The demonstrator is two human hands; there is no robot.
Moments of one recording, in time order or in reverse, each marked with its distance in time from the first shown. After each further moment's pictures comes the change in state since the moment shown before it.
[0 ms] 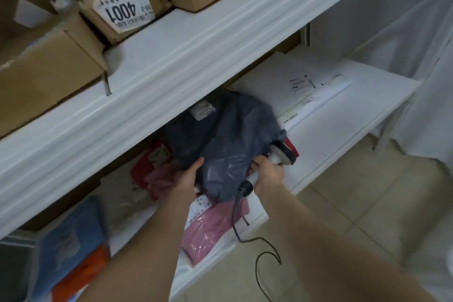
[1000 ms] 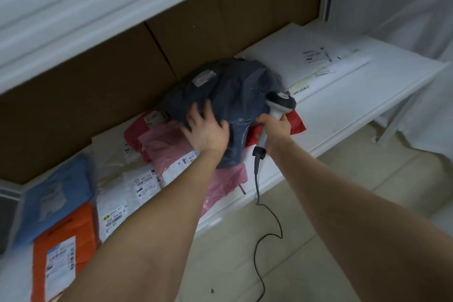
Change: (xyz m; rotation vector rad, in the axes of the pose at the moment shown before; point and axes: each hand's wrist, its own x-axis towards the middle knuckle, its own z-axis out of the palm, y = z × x) left_hand 0.021 -0.034 0.050 1.087 0.592 0.867; right_hand 0.033 -0.003 -0.003 -0.294 -0.196 -0.221
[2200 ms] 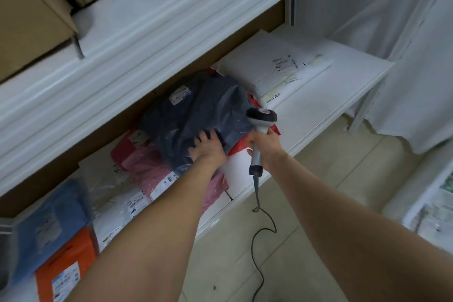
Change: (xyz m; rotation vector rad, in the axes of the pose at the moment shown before) left_hand -0.007 0.043 -0.036 0.338 -0.650 0.164; right_hand -0.032 -0.036 -0.029 -0.159 -0.037 0.095
